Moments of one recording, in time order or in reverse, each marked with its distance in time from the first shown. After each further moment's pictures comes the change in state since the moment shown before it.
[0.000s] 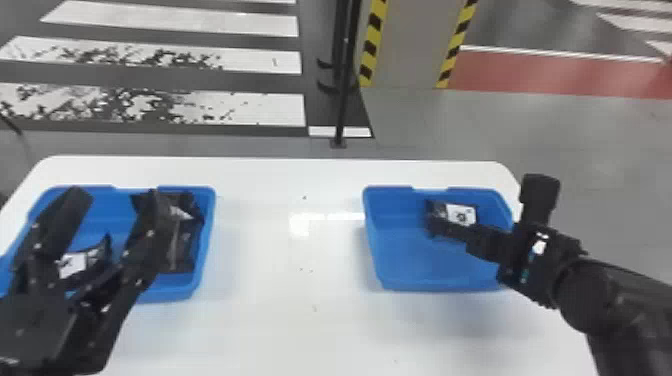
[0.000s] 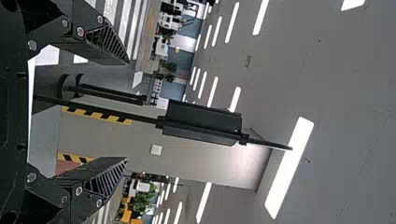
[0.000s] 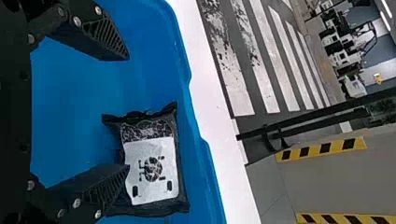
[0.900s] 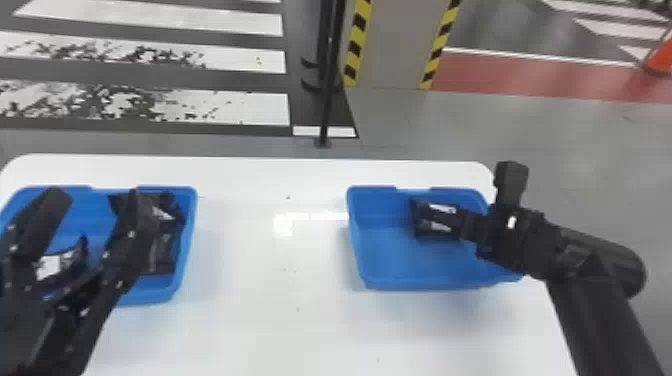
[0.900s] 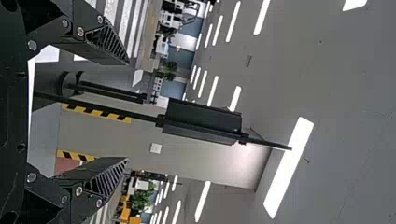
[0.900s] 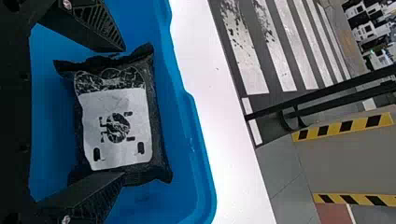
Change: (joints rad) left arm -0.009 0.000 -0.009 0.013 0.007 -0.005 -0.002; right arm -0.232 -0.050 0.050 0.356 0.048 -0.036 0.007
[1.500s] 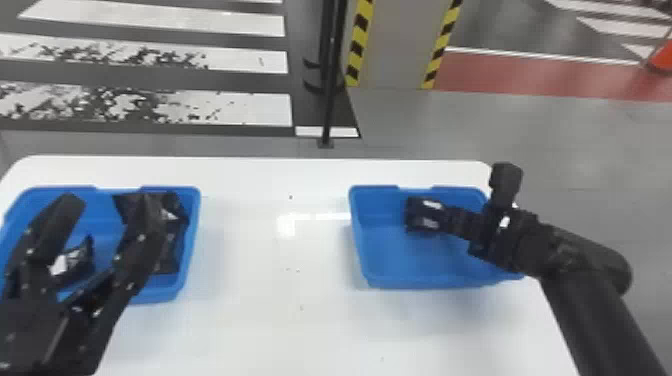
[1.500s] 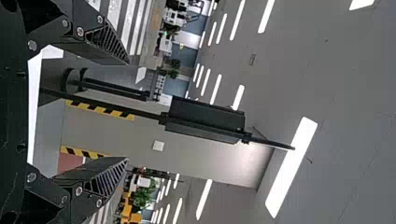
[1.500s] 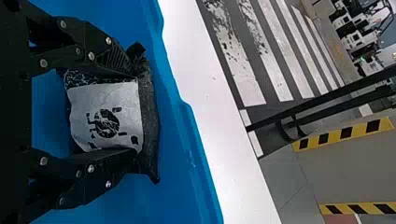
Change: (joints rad) left arm -0.008 0.000 0.000 0.024 0.013 0.000 -0.007; right arm -0.063 -0.010 0.069 0.161 -0.103 -0.103 0.037
